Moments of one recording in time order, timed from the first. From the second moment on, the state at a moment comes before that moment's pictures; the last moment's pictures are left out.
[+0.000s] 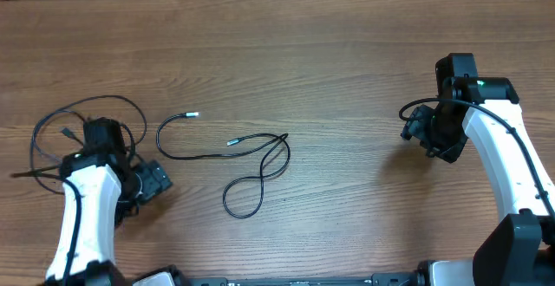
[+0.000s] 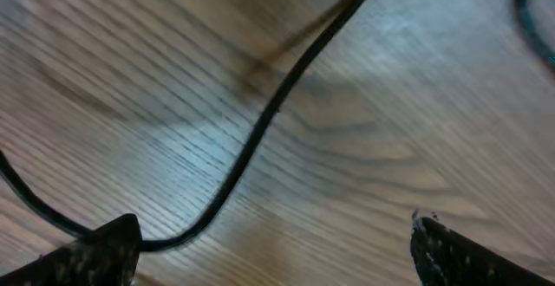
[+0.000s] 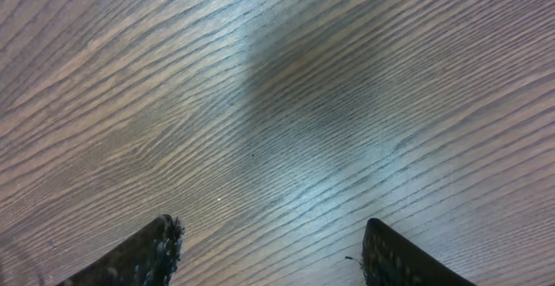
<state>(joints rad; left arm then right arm) 0.32 1.35 0.83 -1.02 -0.08 -0.37 -0.03 1.58 1.24 -1.18 -0.01 0.51</state>
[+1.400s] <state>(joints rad) 0.32 1.42 0.81 -0.92 -0.09 -0.37 -0.03 1.58 1.24 -1.19 -0.01 0.51</state>
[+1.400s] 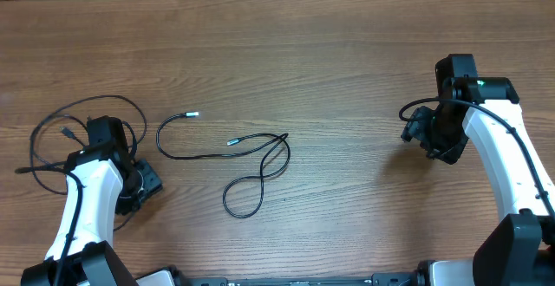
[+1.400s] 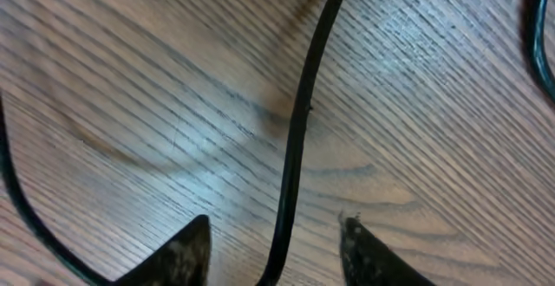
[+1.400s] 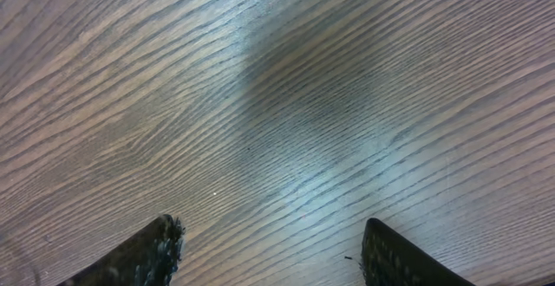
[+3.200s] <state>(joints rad) 0.38 1.59 1.41 -0.76 0.17 -0.34 -0.03 1.58 1.24 -1.20 -0.01 0.51</state>
